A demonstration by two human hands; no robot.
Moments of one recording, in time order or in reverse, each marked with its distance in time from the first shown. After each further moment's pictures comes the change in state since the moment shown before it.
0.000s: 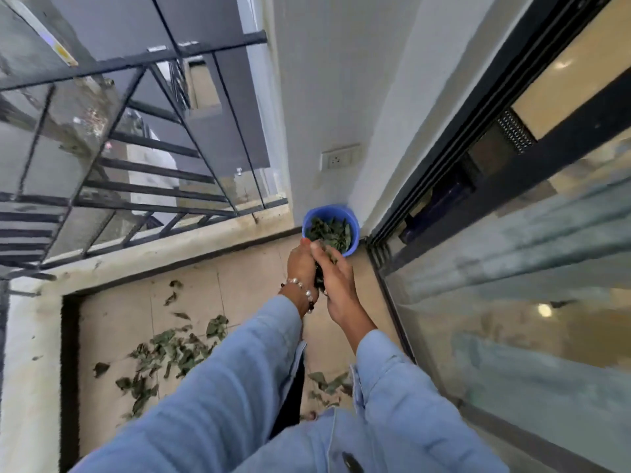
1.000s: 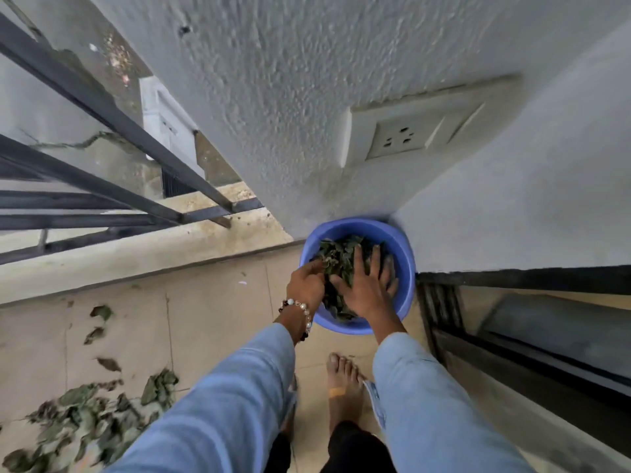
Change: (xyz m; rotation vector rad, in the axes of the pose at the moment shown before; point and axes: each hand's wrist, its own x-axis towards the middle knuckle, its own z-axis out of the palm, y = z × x) left_hand 0.499 -0.104 0.013 0.477 0.164 -0.026; right_hand 0.521 0.196 -0.111 -1.549 -0.052 0.026
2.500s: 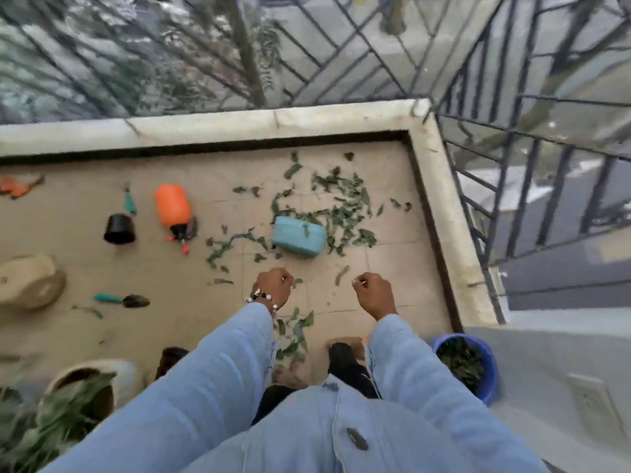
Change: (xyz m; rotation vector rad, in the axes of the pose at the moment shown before) left_hand -0.644 -0.225 -0.113 -0.536 0.900 -0.496; right_hand -0.539 -0.135 -0.070 -0.618 -0.592 -1.116
